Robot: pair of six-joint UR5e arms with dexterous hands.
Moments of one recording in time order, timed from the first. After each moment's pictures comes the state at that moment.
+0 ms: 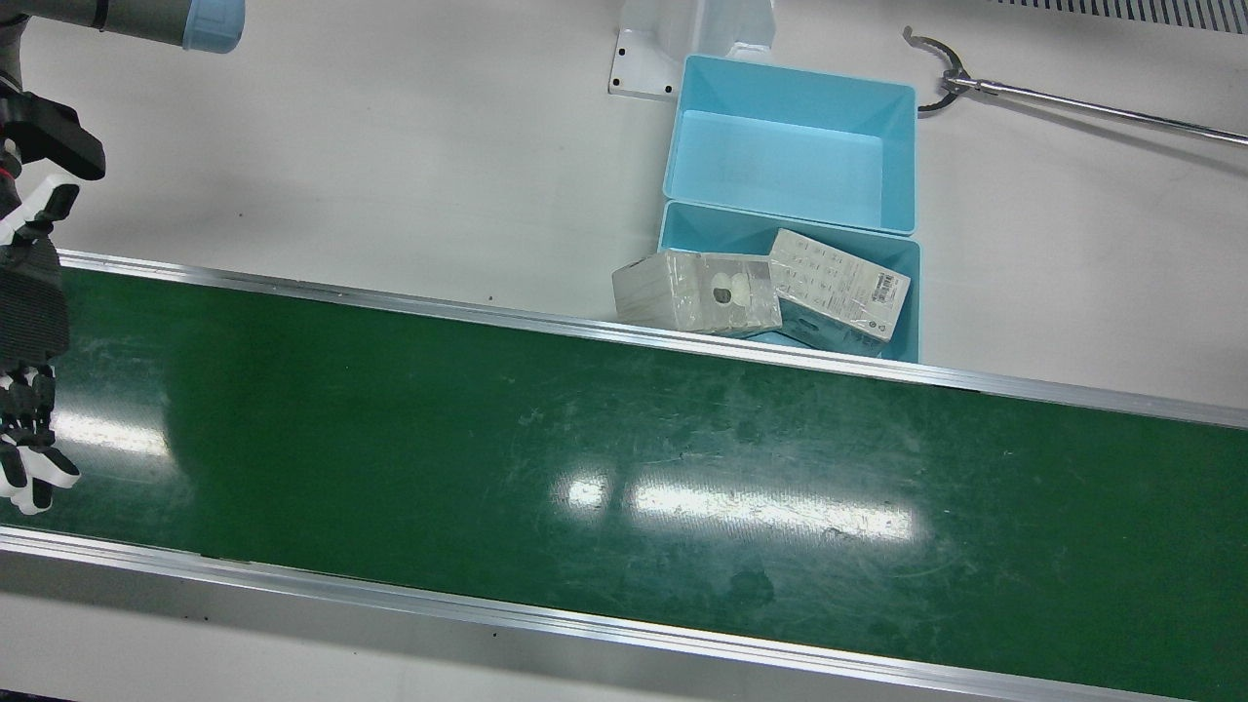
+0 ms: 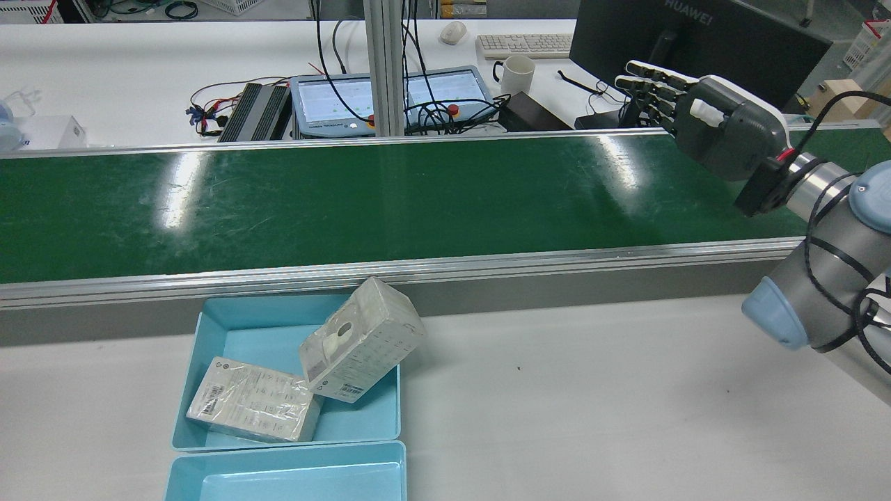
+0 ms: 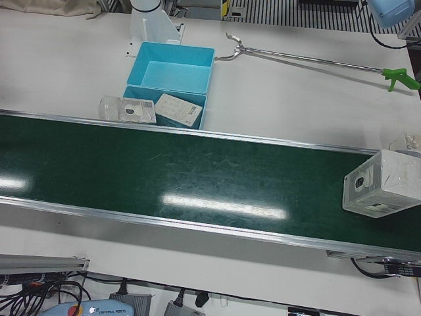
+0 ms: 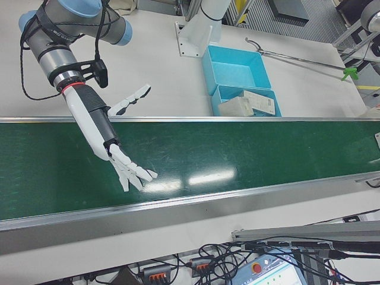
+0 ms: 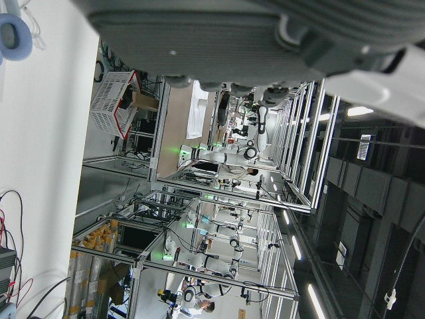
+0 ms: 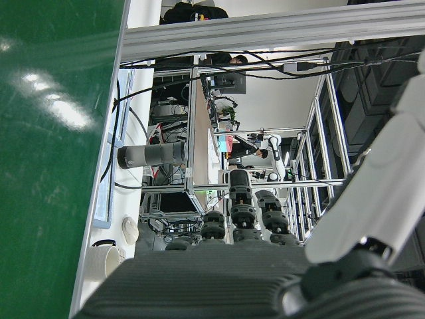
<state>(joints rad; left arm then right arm) -1.80 -1.80 -1.75 0.42 1.92 -0.16 1.12 -1.30 1.79 -3.37 -1.51 0.00</state>
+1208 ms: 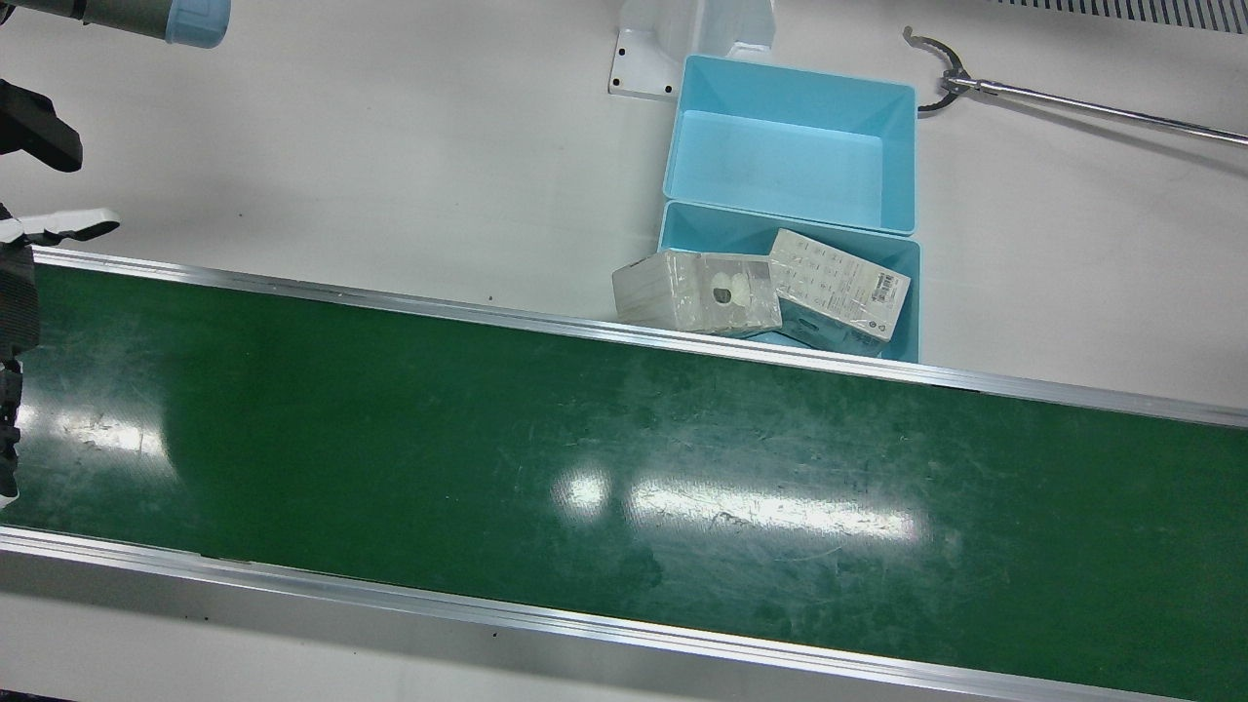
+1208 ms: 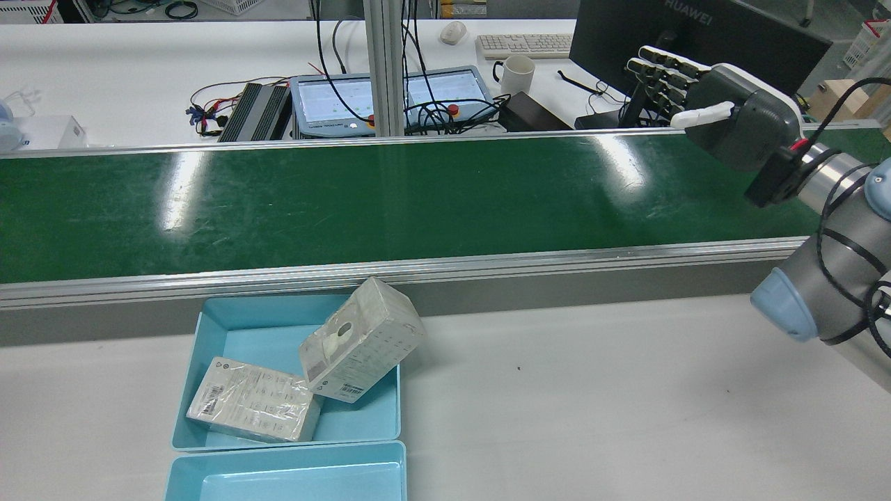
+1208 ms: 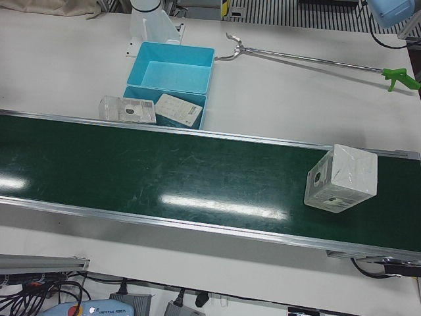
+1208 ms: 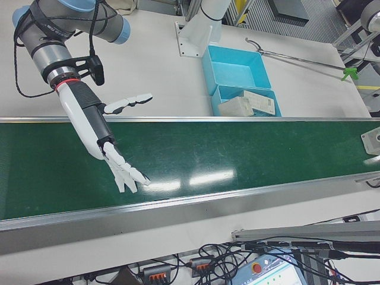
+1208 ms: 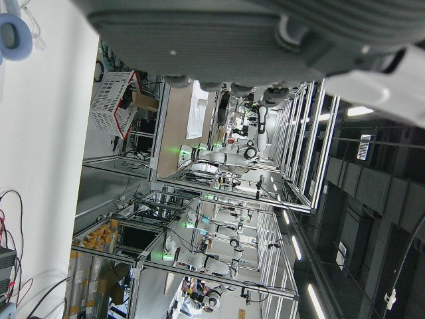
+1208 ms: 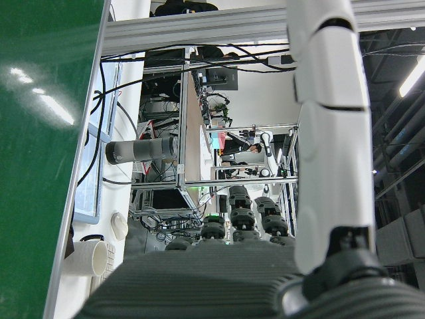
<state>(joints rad) -1.80 -1.80 -1.75 0.42 1.92 -0.16 1.15 -1.30 1.80 -3.37 -1.51 0.01</state>
